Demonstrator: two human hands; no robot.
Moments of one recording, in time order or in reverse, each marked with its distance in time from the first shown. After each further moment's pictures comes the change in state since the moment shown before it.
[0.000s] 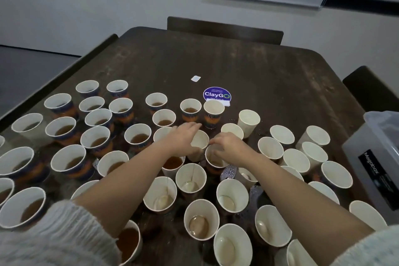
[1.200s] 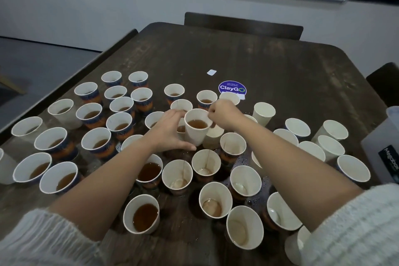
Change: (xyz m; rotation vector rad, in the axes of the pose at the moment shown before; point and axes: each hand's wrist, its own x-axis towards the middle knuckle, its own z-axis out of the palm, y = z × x) left_hand -0.078 -0.044 -0.012 -0.247 0.252 -0.008; right_hand 0.028 -0.083 -0.049 0.180 0.027 0.178
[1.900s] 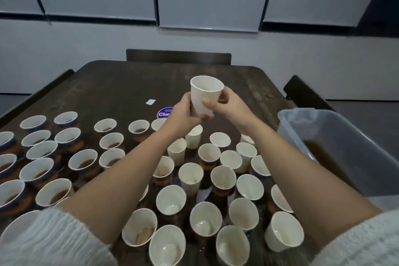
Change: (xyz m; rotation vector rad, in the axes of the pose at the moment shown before) left_hand 0.089 0.245 0.026 -0.490 0.197 0.153; right_hand -0.113 0.144 -0.130 0.794 0.431 -0.146
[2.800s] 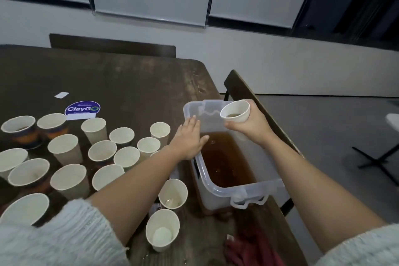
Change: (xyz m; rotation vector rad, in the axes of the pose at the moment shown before) left_hand 0.021 0.076 0.303 0.638 -0.480 0.063; right_hand -0.108 0.120 -0.306 -0.390 0.324 0.070
